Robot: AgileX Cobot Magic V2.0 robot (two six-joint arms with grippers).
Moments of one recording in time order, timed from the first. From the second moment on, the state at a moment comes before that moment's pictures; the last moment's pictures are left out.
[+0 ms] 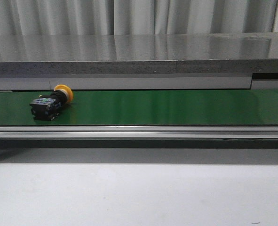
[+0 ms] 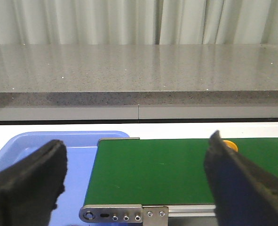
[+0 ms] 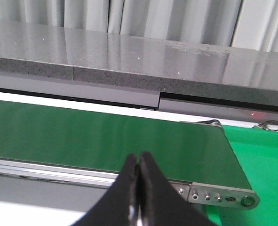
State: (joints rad) left arm -0.09 0.28 -0.20 -0.21 0.04 0.26; right arm 0.03 -0.01 0.03 0.00 0.08 -0.04
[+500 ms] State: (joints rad) left arm -0.09 0.28 -0.20 -0.21 0.04 0.26; right arm 0.03 -0.01 0.03 0.00 0.08 -0.04
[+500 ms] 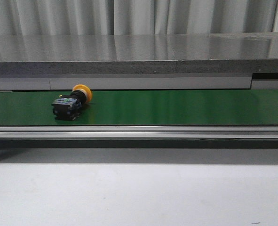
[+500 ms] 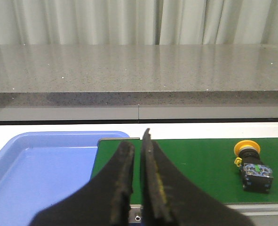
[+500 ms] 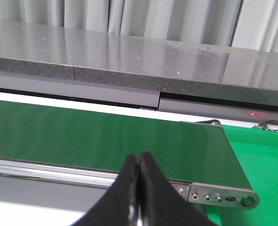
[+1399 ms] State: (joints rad) left arm -0.09 0.28 -0.20 -0.21 0.04 0.26; right arm 0.03 0.32 -0.34 0.07 0.25 -0.04
